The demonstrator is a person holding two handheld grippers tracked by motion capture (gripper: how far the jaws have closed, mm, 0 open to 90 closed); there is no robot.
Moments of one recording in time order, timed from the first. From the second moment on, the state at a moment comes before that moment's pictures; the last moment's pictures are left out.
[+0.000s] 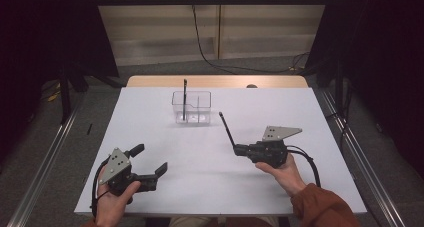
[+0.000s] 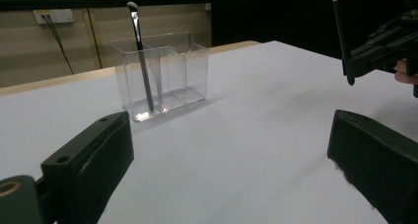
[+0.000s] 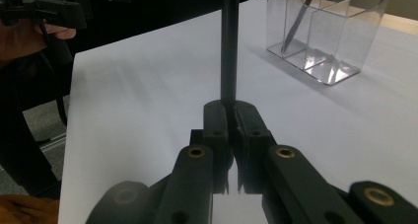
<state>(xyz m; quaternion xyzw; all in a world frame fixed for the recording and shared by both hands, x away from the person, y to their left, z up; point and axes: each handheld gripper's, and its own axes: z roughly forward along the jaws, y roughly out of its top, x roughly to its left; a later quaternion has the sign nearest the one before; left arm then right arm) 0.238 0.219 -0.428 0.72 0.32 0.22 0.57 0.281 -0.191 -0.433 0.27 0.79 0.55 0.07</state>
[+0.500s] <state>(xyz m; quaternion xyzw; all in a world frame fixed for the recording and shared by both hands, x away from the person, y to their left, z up) 0.248 0.194 -0.412 0.73 0.30 0.21 0.58 0.278 -0.171 -0.435 0.26 0.79 0.55 0.06</state>
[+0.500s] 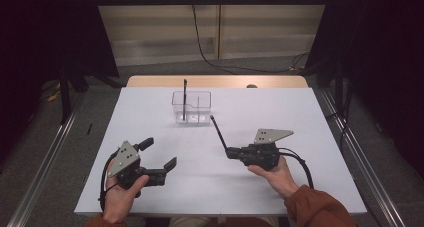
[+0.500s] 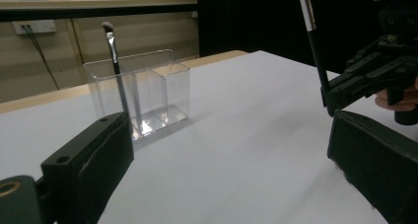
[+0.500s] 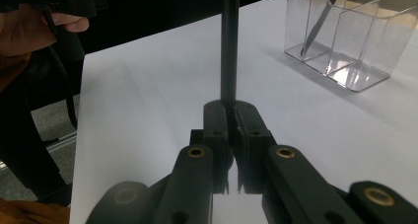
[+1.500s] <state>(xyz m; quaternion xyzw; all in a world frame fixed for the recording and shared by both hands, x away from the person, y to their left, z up) 0.280 0.115 -0.396 0.73 0.27 0.17 0.60 0.274 -0.146 -0.439 0.24 0.79 0.56 0.05</state>
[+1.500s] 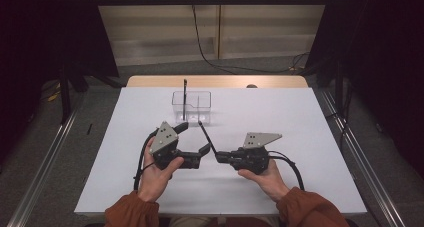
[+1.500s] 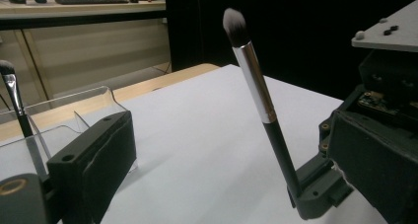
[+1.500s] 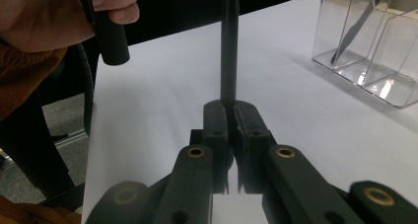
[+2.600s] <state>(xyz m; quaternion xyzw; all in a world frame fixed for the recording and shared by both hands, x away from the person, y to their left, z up) 0.282 0.105 -0.403 0.74 0.26 0.15 0.60 0.273 -0.143 -0.448 0.24 0.79 0.55 0.05</state>
